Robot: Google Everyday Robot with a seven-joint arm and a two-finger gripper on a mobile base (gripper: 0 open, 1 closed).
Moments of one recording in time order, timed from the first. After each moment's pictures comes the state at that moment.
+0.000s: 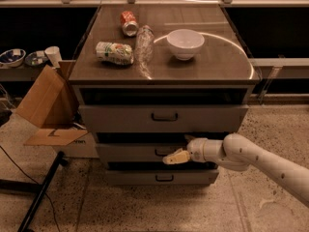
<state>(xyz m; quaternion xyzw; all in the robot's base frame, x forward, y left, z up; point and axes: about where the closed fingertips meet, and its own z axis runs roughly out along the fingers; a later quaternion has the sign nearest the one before) 0.613 -0.096 0.485 -0.32 0.79 0.33 0.39</state>
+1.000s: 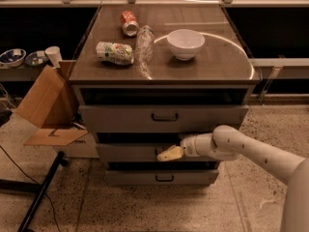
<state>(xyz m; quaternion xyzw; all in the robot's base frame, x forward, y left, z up) 0.632 -0.074 0.469 -0.34 0.81 0.34 0.35</state>
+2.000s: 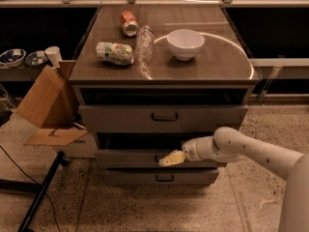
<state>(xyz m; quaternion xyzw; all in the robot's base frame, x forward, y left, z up) 0.609 -0.080 0.458 -0.32 0.83 0.35 0.30</state>
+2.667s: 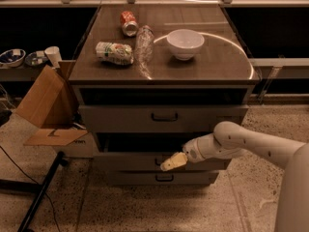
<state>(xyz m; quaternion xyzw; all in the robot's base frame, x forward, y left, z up) 0.575 -0.081 0.473 -0.33 0.85 0.35 0.22</state>
